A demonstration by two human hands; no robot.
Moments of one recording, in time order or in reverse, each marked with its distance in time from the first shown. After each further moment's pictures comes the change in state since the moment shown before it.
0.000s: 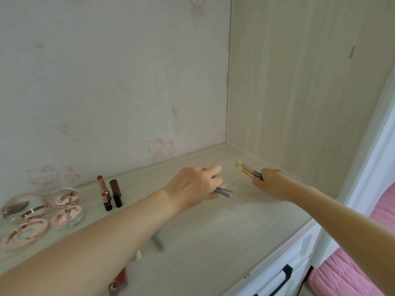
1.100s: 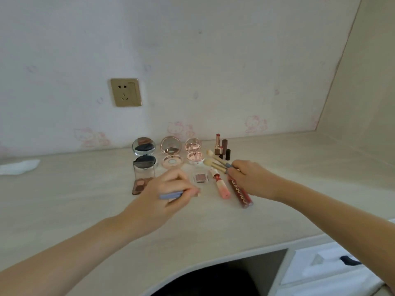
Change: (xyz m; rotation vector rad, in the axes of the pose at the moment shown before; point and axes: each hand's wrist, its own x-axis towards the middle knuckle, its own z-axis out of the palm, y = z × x) left_hand -0.312 0.064 -0.192 -0.487 0.132 -0.741; right_hand -0.186 -0.271 0.053 0.312 -0.191 -0.635
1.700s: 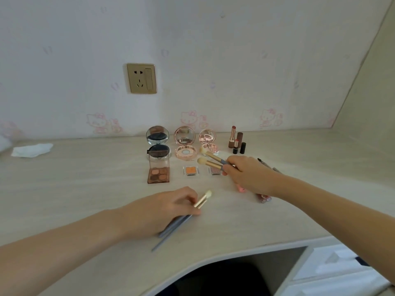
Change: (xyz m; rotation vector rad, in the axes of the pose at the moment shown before) left_hand -0.039 -0.057 -0.011 0.399 -0.526 0.139; right_hand 0.013 -0.036 0.028 -0.100 -0.016 -0.064
